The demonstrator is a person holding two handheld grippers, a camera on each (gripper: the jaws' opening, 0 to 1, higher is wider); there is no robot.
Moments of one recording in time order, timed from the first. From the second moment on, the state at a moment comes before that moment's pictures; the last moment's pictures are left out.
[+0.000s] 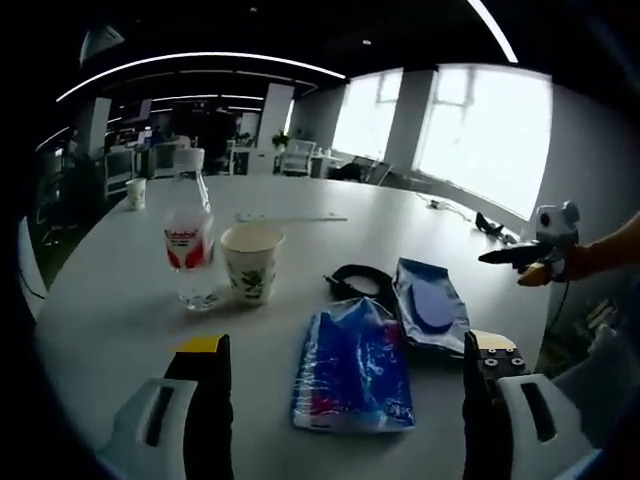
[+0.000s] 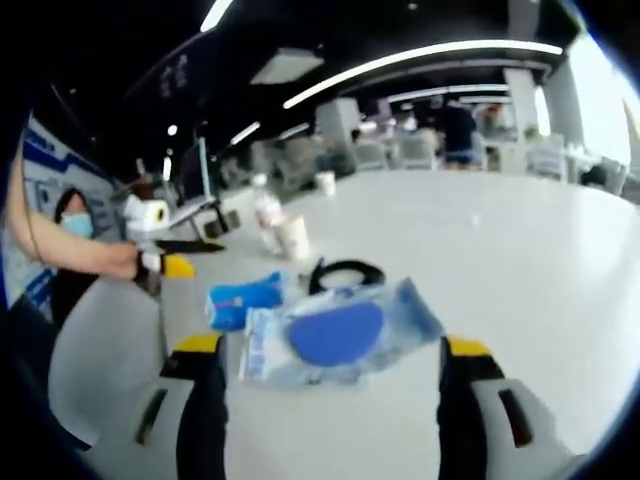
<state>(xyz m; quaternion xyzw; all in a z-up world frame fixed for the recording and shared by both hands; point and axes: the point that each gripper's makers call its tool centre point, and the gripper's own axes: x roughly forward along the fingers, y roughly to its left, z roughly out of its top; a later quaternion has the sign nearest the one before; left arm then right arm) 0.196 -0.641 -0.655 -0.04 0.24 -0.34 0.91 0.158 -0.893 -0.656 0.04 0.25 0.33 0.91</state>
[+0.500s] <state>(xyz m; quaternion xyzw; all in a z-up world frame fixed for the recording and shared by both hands) 0.168 -0.692 -0.652 -0.11 0.25 -0.32 0.91 0.182 -0.908 -0.656 0.03 0.25 0.33 0.91</state>
